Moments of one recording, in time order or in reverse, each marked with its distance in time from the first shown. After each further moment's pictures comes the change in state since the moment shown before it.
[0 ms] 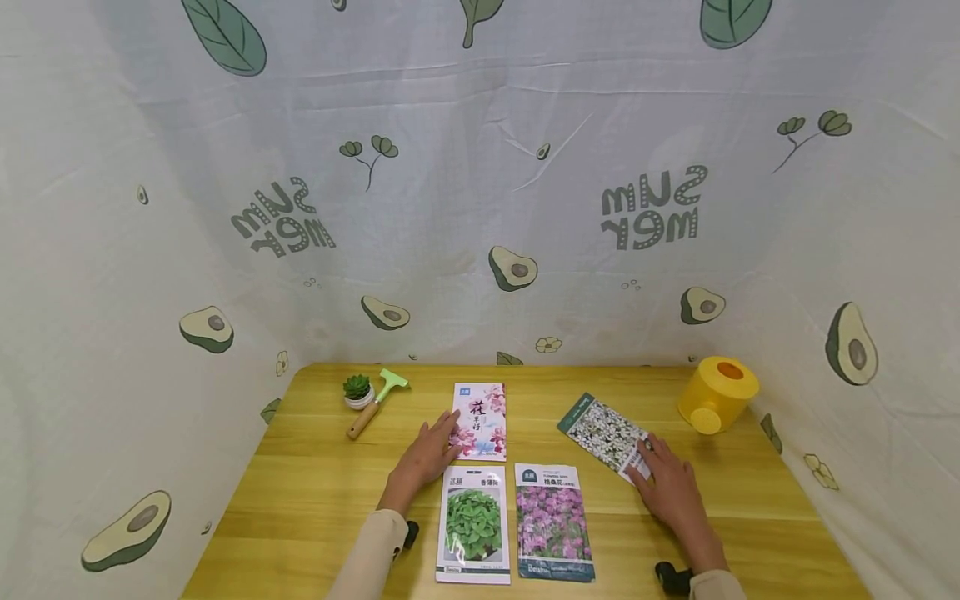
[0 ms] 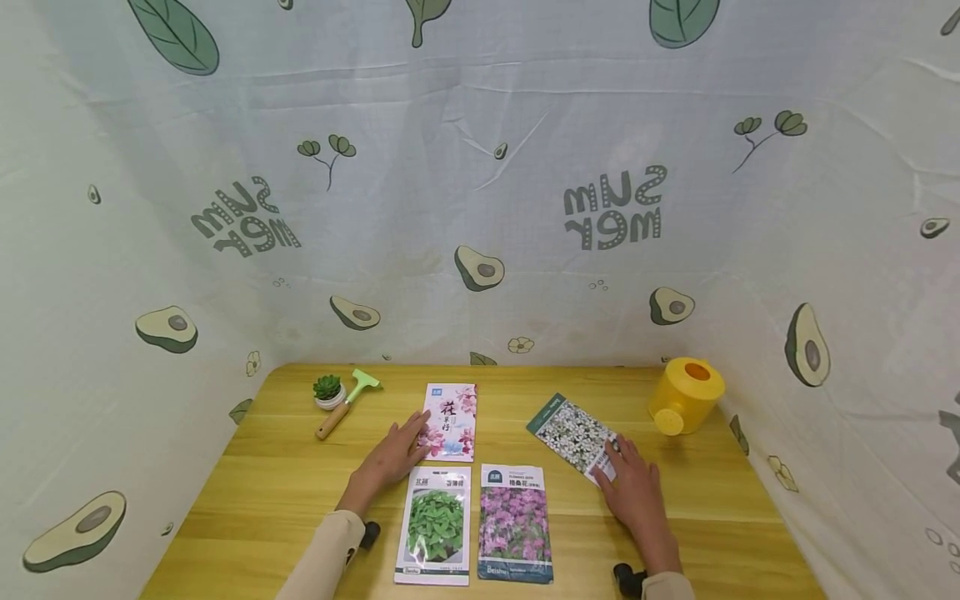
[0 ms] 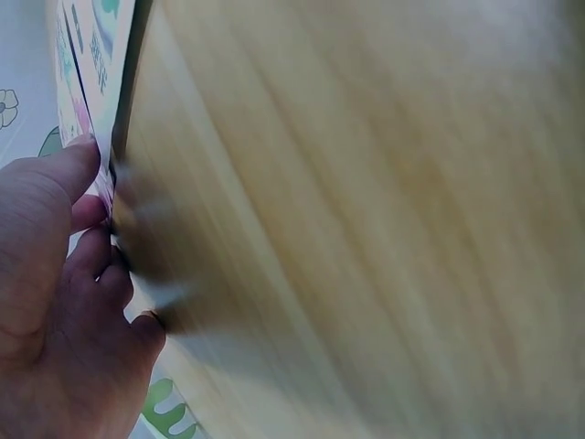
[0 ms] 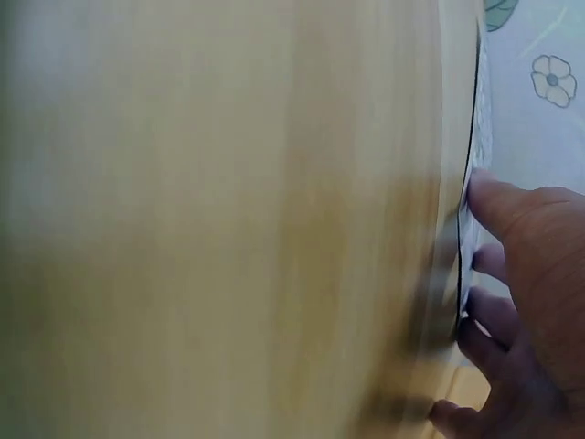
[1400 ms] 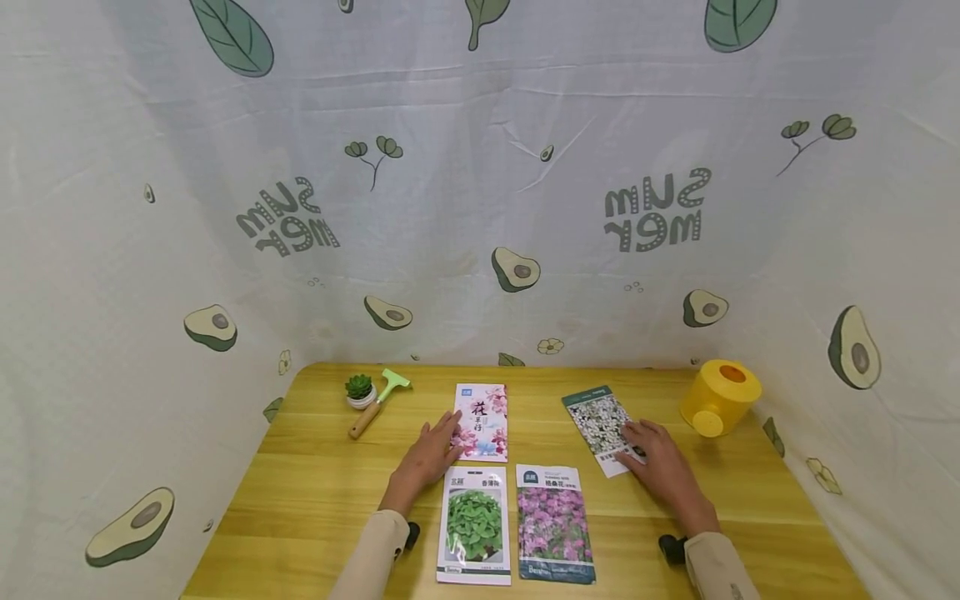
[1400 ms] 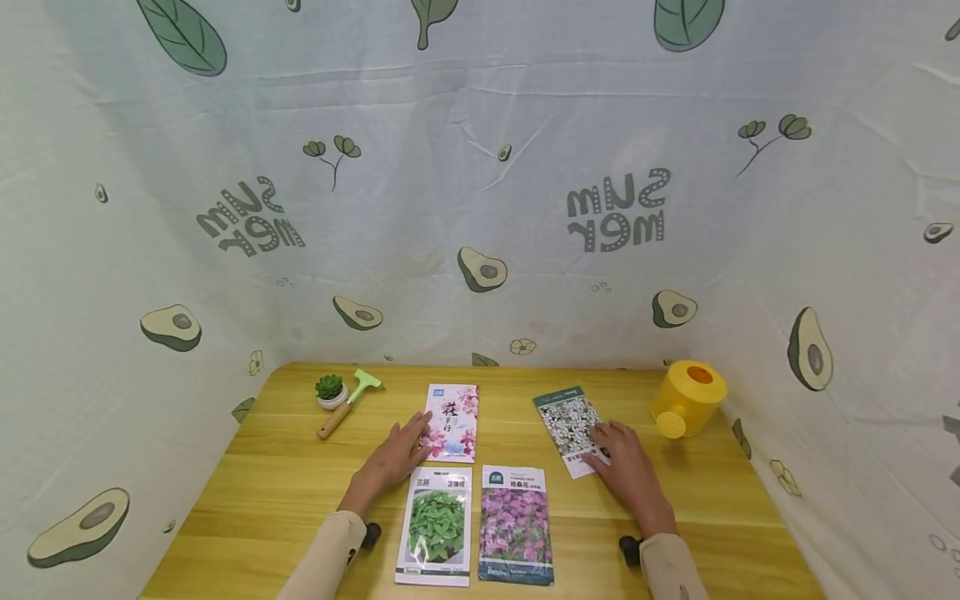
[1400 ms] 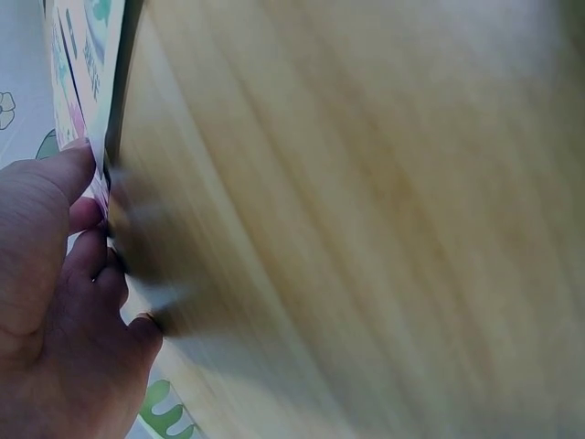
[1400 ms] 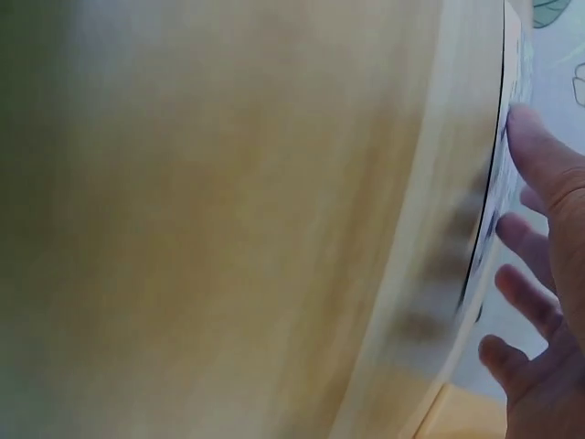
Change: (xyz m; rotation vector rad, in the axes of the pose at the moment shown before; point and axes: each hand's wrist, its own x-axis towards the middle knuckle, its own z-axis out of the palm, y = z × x) left_hand 0.000 -0.002 0.004 0.015 0.014 0.017; right_hand 0.036 0.008 -0.001 0.056 0.056 -0.159
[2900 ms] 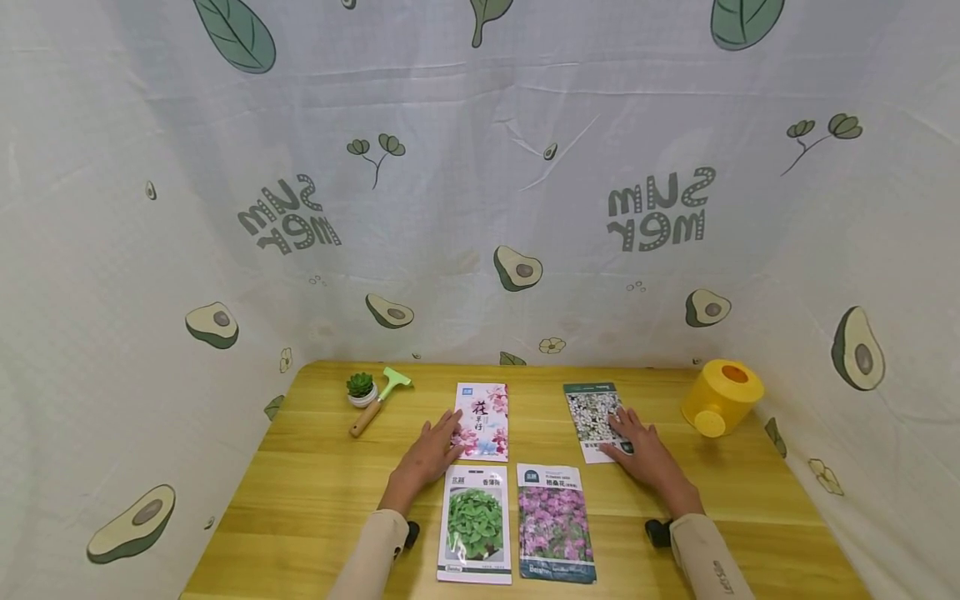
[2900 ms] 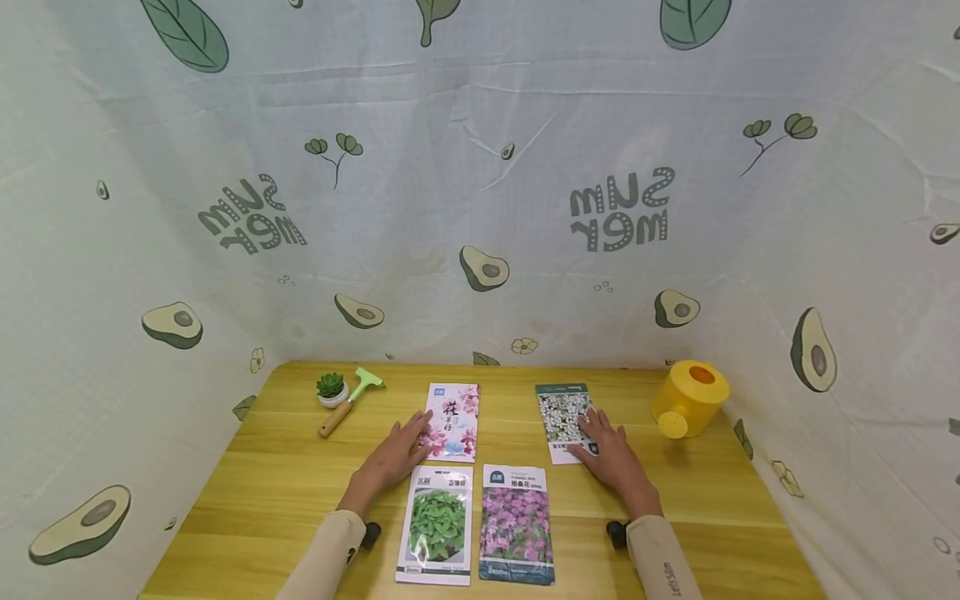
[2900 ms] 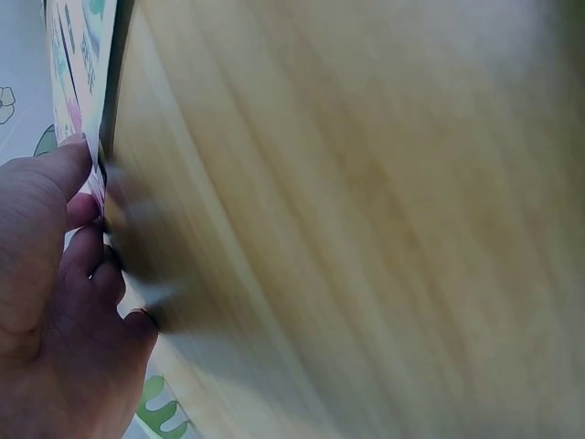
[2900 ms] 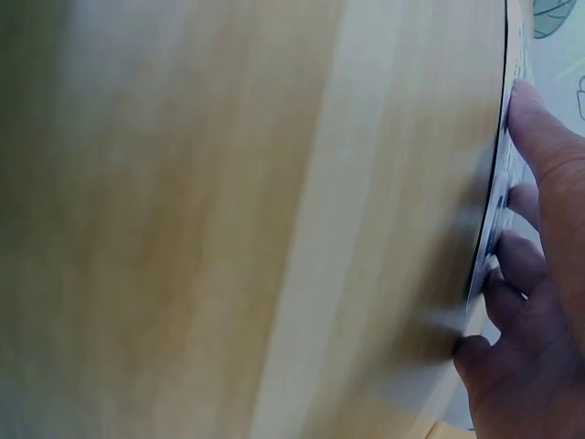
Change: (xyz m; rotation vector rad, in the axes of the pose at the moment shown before) left_hand -0.001 -0.004 0.000 -0.022 0.008 0.019; right_hand 0.028 -0.002 0.011 0.134 -0.225 0.112
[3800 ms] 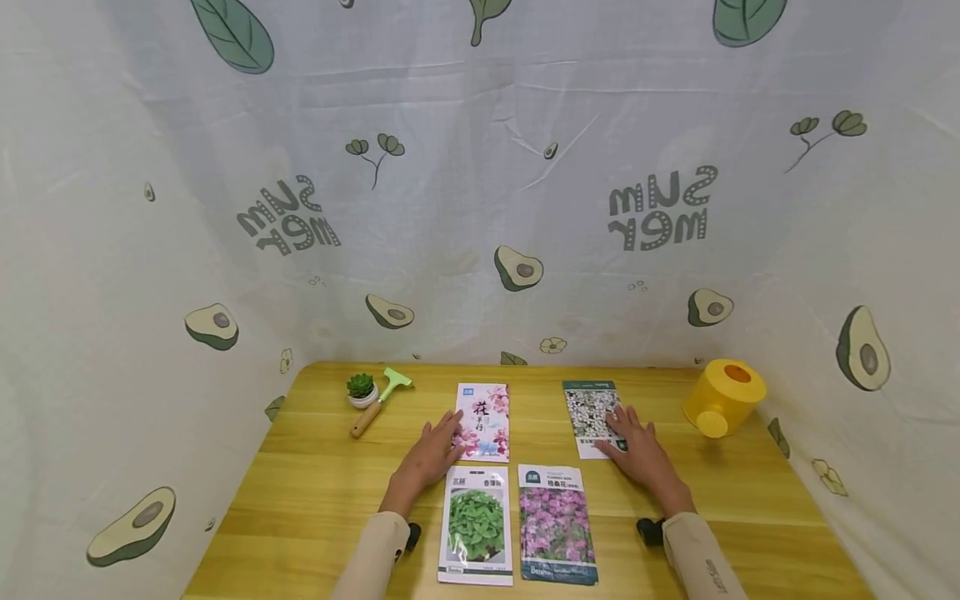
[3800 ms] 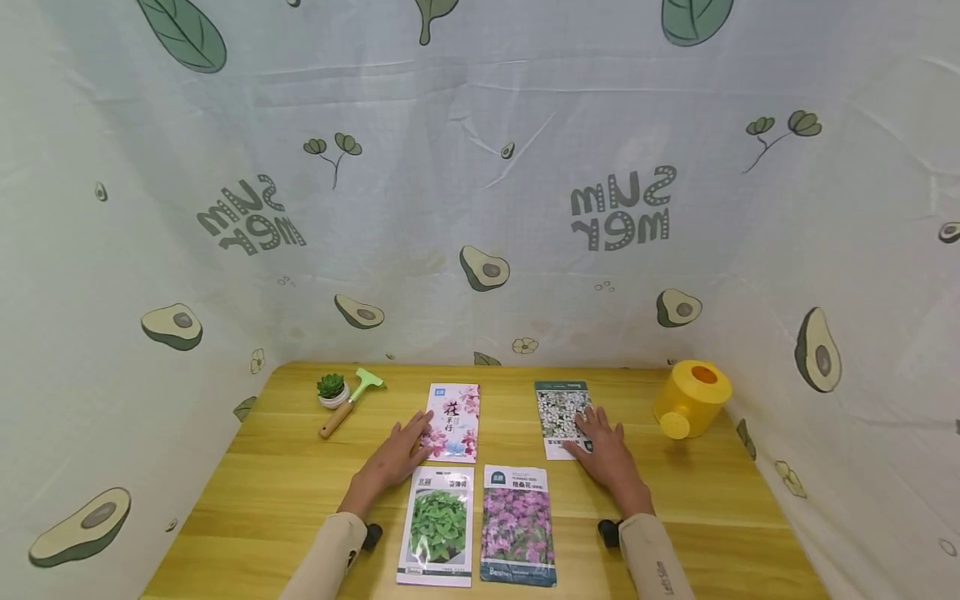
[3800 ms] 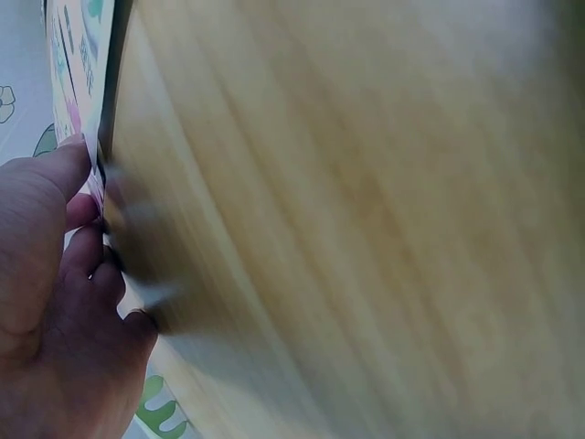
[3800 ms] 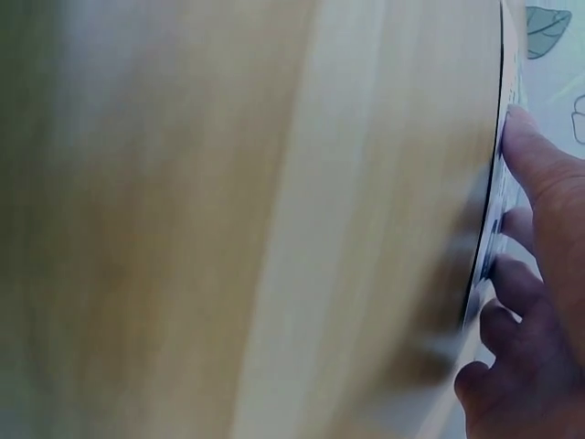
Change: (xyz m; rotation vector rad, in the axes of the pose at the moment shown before) left_hand -0.002 0.001 0.000 -0.028 0.007 -0.002; right_hand 0.004 -0.013 0.006 0.007 0.050 0.011
